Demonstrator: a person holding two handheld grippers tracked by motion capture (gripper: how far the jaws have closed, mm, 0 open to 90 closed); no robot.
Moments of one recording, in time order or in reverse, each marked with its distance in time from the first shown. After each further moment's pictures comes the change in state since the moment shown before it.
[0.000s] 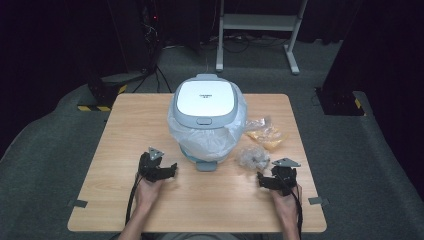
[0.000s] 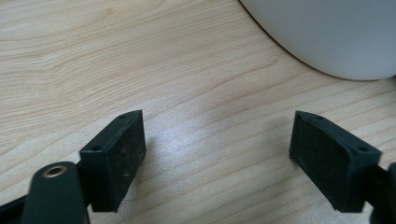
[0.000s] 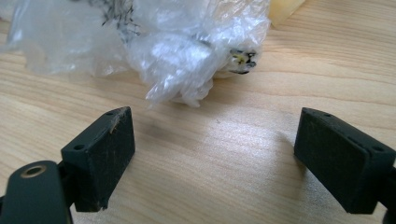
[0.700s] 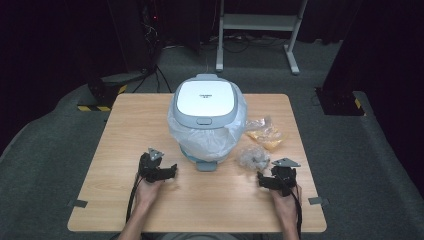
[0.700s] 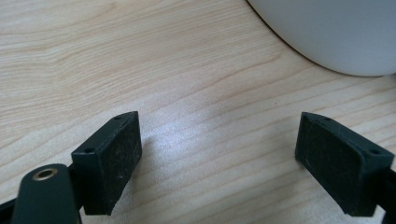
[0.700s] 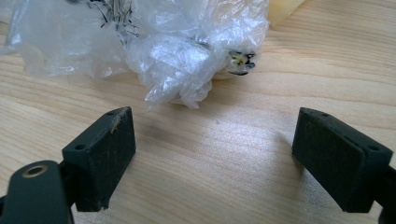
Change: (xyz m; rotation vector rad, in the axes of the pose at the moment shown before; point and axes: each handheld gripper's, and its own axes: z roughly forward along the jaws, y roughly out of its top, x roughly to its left) left arm -0.002 0.000 -0.002 0.023 0.013 -0.006; right arm 0.000 0.000 0.000 -0.004 -0.008 -0.009
